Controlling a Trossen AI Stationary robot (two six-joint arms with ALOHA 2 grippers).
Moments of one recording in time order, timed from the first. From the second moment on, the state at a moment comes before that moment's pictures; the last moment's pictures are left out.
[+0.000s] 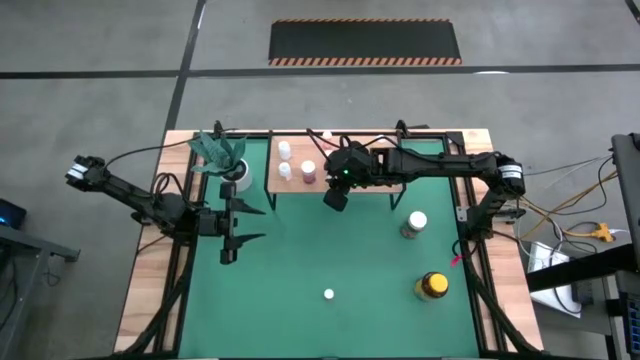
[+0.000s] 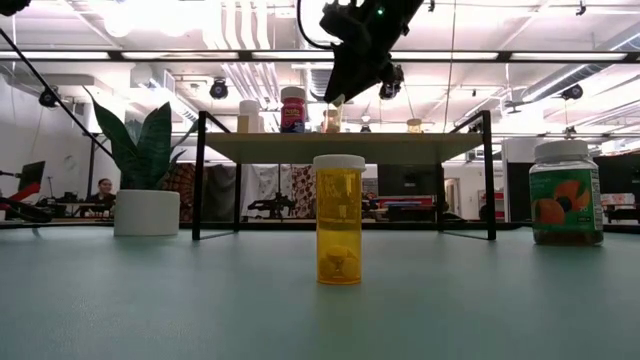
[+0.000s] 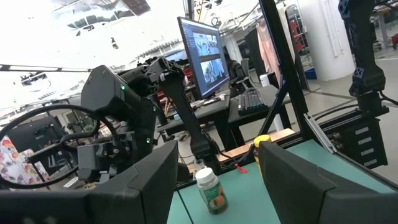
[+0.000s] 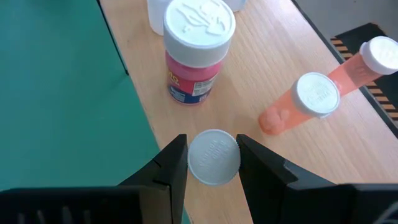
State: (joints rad) left arm -0.41 0.70 0.48 0.44 -0.35 0.43; right arm -0.13 1.73 1.55 -0.67 0.24 0.16
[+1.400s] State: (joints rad) left arm -0.41 0.70 0.48 0.44 -0.35 0.43; right arm 0.00 1.50 1.54 -1.15 0.20 0.61
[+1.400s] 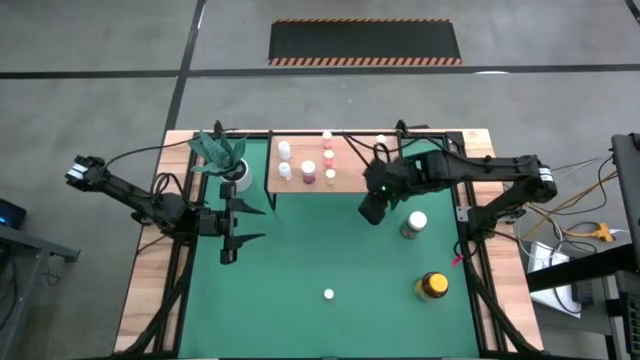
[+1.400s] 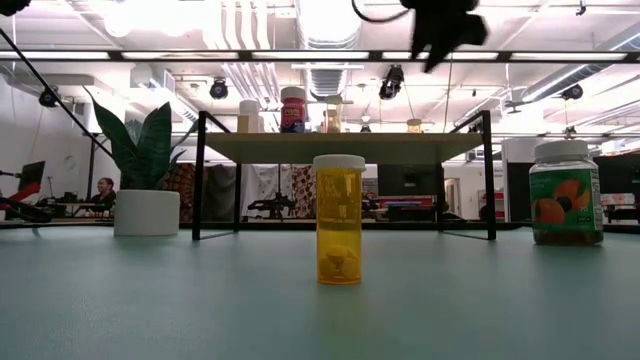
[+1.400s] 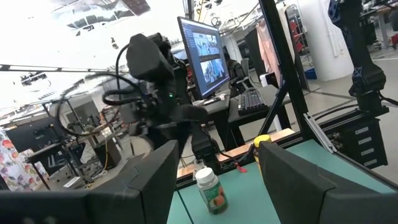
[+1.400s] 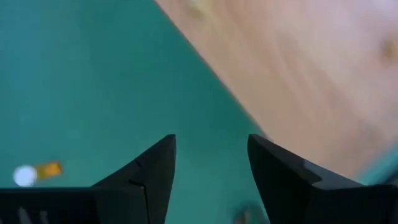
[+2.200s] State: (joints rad) left arm -0.41 0.70 0.48 0.43 -0.35 0.43; right arm 0.13 1.40 1.23 -1.53 0.15 1.13
